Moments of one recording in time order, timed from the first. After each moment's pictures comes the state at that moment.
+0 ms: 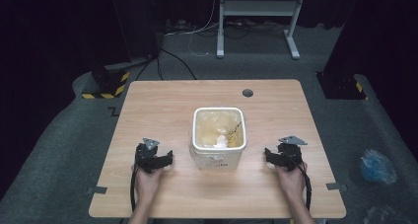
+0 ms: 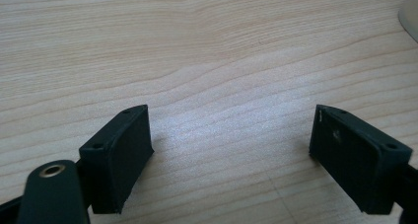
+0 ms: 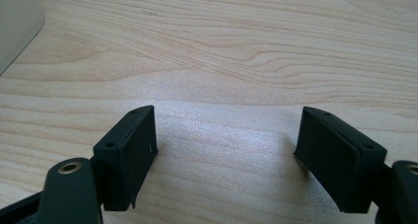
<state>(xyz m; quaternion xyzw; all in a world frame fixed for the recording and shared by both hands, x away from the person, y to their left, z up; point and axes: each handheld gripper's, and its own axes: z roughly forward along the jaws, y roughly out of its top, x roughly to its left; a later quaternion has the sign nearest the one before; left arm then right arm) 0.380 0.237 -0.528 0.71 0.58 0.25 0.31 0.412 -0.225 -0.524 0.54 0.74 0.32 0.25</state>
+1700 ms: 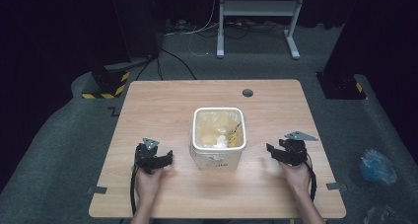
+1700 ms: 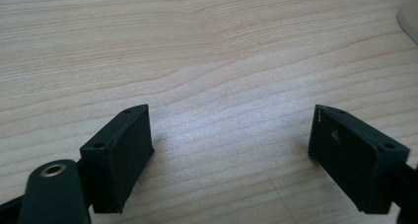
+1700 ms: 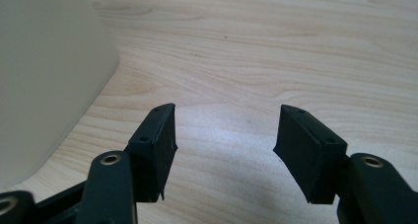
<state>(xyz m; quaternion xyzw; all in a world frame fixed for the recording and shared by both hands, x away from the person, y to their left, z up) 0.380 0.238 -0.528 0.71 0.58 0.25 0.31 0.409 -0.235 -0.492 0.51 0.74 0.39 0.19</state>
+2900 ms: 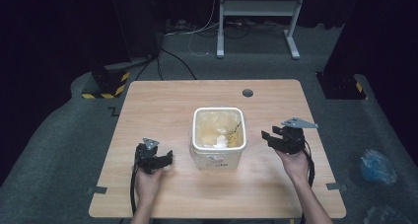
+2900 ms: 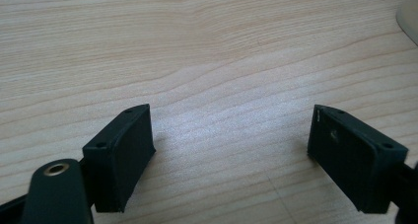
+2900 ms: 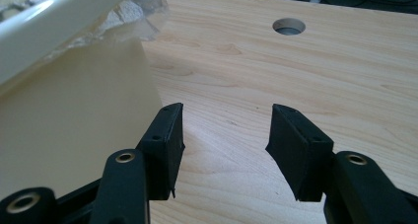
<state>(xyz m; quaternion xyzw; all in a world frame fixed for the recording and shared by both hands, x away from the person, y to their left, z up) 0.380 0.238 -0.528 0.71 0.58 0.25 0.31 0.417 -0.214 -0.438 0.46 0.75 0.43 0.20</state>
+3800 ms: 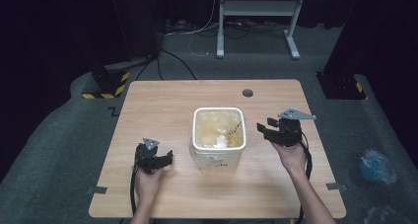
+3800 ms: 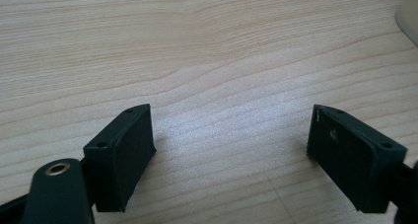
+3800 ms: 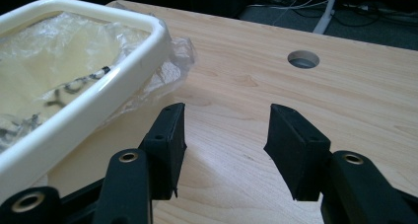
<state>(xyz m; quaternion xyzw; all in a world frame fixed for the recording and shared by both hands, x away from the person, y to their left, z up) 0.380 0.238 -0.528 0.71 0.58 0.25 0.31 0.424 -0.198 -0.408 0.44 0.75 0.45 0.20</state>
